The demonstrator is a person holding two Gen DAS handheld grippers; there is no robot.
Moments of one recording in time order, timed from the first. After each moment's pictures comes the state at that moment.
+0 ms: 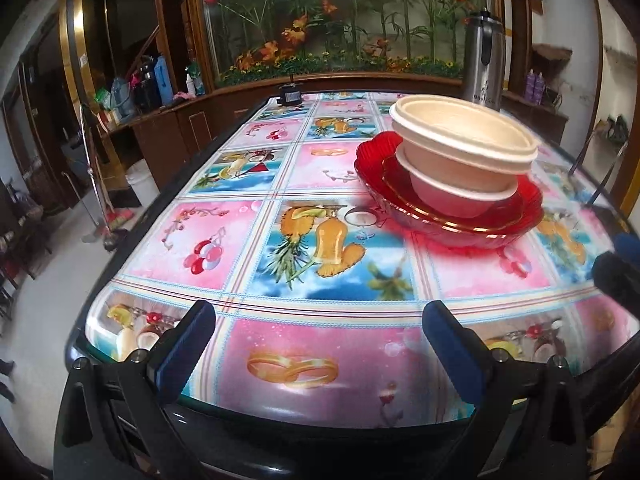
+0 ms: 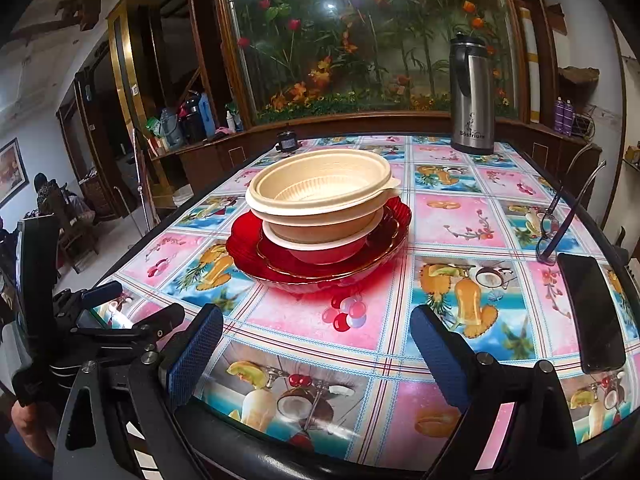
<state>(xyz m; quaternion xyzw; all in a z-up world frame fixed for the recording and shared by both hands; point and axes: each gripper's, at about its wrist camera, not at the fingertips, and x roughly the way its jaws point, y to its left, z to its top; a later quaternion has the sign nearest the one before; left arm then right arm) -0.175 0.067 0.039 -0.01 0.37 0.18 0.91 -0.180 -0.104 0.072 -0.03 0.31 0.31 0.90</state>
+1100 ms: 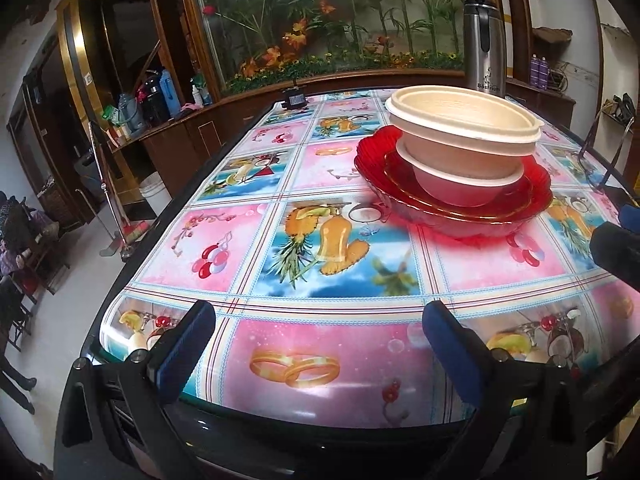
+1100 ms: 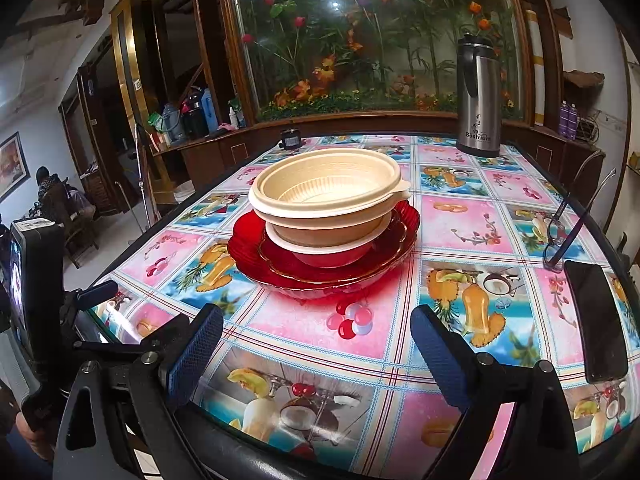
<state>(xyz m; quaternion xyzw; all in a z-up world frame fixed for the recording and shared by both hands) -0.172 0.057 0.034 0.01 0.37 0.20 0.91 -0.176 -0.094 0.072 -0.03 0.31 0.31 0.90</state>
